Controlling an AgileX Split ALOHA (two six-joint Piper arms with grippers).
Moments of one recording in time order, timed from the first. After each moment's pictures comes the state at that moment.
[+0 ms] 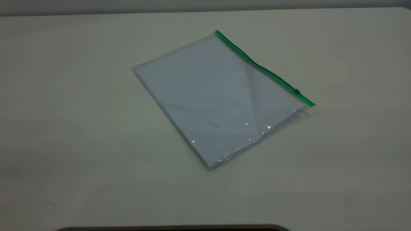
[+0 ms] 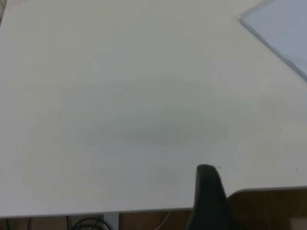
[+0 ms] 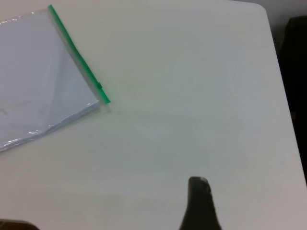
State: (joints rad) left arm 0.00 -0.02 -0.49 -0.03 1.13 0.04; right arm -0.03 -0.02 -0.48 0.06 1.13 -0.12
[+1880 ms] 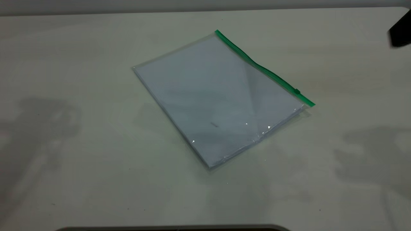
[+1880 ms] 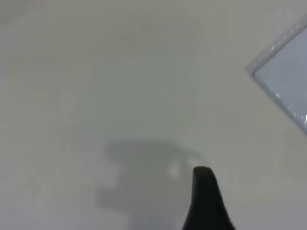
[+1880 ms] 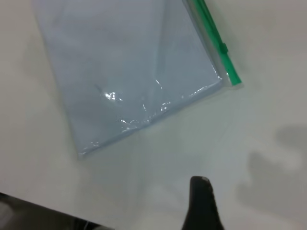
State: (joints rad) left arm -0.09 1.49 -0.99 -0.04 0.42 0.07; right arm -0.03 1.44 -0.60 0.89 0.49 -0.83
